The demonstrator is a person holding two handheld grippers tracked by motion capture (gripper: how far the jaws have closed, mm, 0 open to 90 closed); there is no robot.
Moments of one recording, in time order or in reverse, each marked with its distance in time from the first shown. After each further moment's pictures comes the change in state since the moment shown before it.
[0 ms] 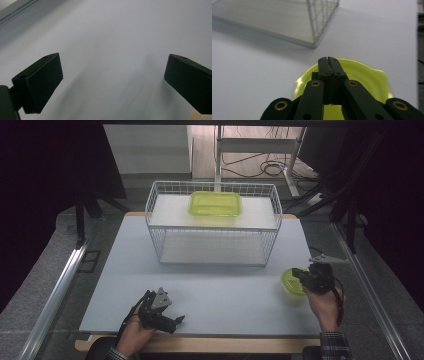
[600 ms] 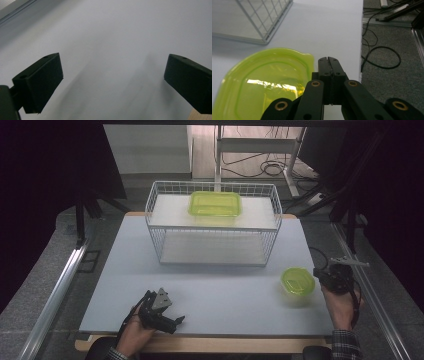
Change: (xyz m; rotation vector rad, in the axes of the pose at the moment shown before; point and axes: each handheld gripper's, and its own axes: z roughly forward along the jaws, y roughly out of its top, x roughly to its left) left arm -0.001 0.000 0.001 0.005 0.004 0.006; right arm -0.055 -0.019 -0.007 0.002 -0.150 0.093
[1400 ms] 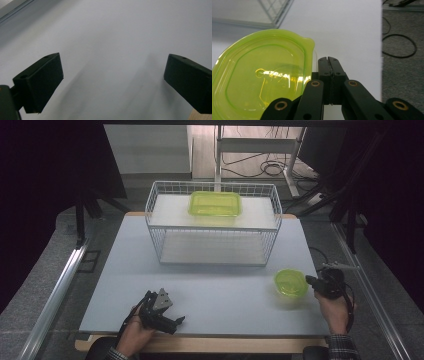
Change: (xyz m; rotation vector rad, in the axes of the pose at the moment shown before) left arm -0.001 0.000 0.001 0.009 0.004 0.011; right arm 0.021 -0.013 0.008 0.083 0.078 0.016
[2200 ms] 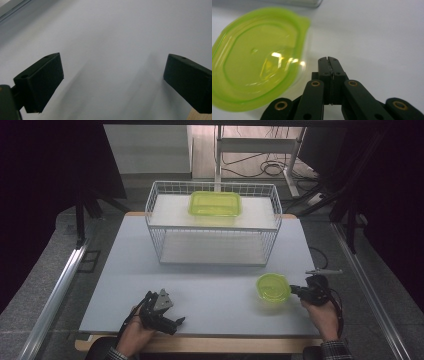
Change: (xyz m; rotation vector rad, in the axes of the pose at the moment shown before) left arm -0.001 0.000 0.001 0.009 -0.002 0.011; right arm 0.034 -0.013 0.010 0.106 0.149 -0.036
